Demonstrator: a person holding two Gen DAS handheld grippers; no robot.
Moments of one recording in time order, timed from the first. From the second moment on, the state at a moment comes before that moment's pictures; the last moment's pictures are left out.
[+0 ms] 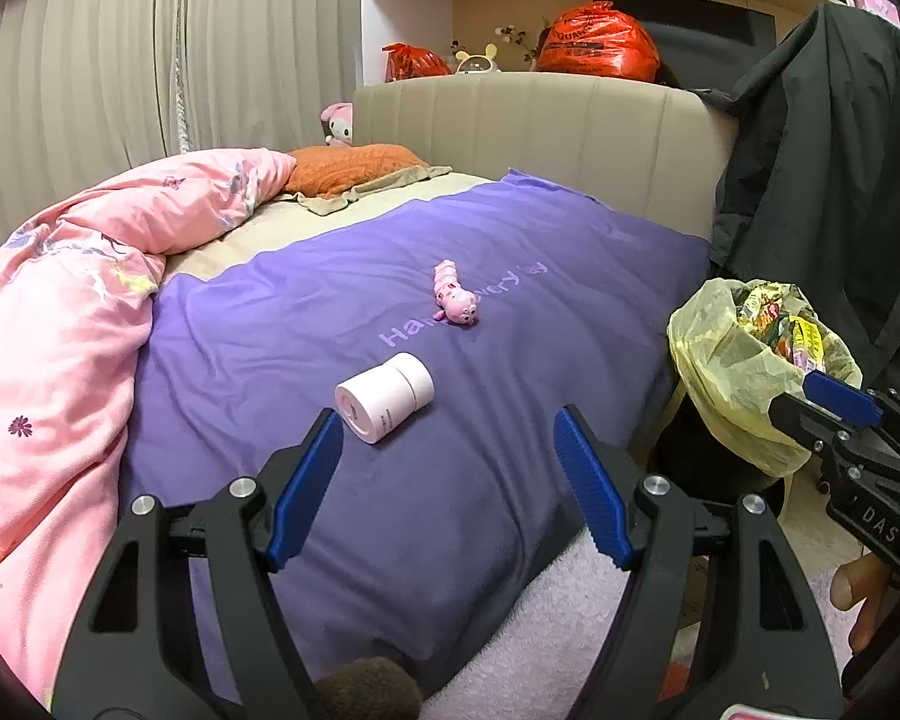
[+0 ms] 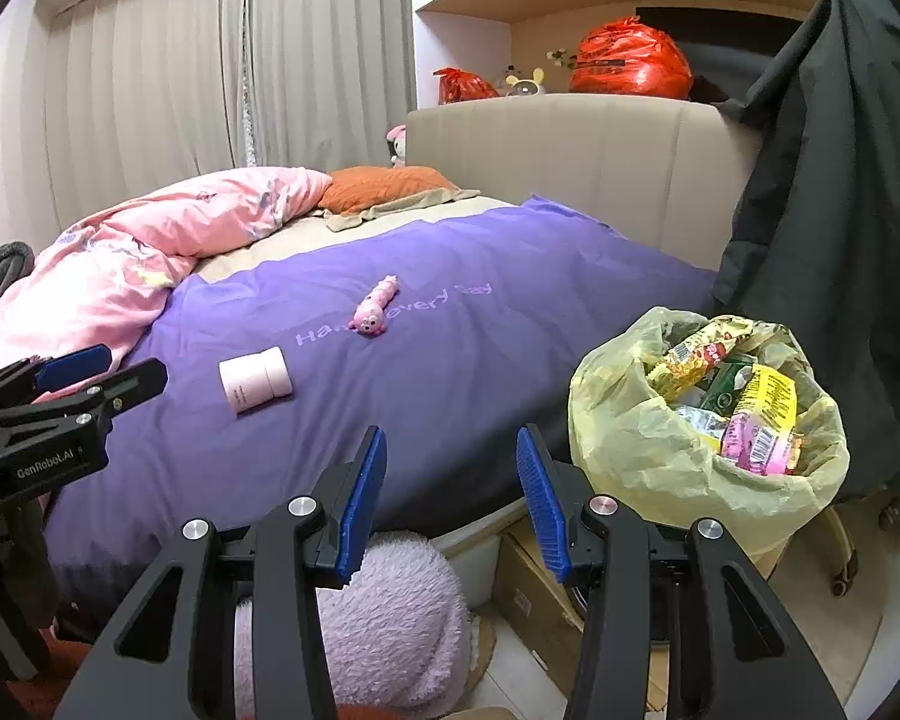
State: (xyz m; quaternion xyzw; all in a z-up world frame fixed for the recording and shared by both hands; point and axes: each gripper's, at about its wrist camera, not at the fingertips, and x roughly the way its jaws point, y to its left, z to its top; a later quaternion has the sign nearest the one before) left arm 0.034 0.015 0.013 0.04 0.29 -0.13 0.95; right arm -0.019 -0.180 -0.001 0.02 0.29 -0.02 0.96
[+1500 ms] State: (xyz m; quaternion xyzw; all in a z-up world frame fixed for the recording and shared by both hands) left arm 0.033 0.017 0.014 0.04 0.29 -0.12 0.95; right arm -0.015 -0.179 -0.001 0.01 0.29 -0.02 0.96
